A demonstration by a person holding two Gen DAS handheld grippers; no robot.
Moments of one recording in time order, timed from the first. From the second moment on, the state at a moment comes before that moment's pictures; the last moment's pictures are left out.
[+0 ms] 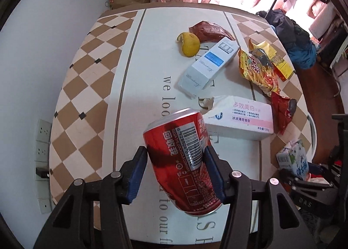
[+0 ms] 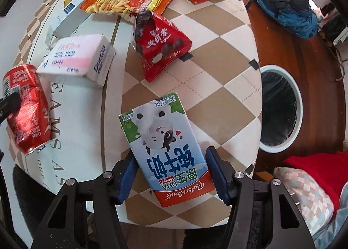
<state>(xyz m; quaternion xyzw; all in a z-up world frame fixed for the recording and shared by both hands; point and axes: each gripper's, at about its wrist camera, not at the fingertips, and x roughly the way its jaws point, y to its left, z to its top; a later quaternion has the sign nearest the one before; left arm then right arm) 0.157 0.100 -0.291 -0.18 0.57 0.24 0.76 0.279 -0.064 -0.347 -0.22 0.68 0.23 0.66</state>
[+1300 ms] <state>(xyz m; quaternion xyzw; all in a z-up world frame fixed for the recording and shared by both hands) 0.127 0.002 -0.095 -0.04 0.36 0.27 0.89 0.263 -0.164 -0.122 -0.01 0.50 0.27 0.82</state>
